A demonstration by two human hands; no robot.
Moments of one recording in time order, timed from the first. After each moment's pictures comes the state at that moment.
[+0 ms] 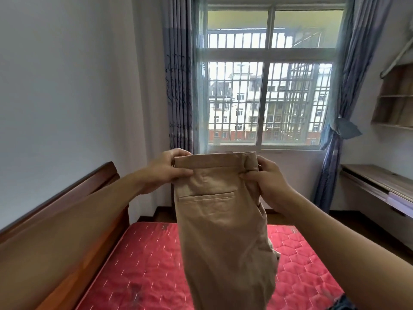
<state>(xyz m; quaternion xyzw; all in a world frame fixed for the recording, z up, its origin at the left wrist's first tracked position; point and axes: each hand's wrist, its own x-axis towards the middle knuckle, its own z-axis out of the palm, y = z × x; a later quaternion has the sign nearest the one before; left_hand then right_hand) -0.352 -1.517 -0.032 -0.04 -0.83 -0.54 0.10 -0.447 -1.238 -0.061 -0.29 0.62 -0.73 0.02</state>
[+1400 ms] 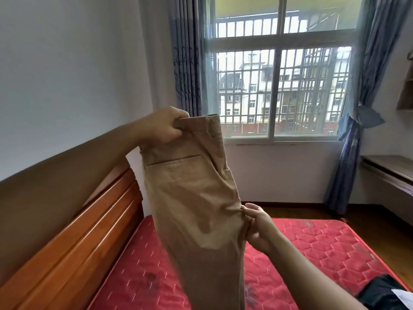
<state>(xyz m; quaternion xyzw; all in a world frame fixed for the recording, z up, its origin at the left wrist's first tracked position) -0.345 -1.517 0.065 -0.11 -0.97 -0.10 0.21 -0.452 -1.266 -0.205 0.01 0.46 -0.85 0.26</state>
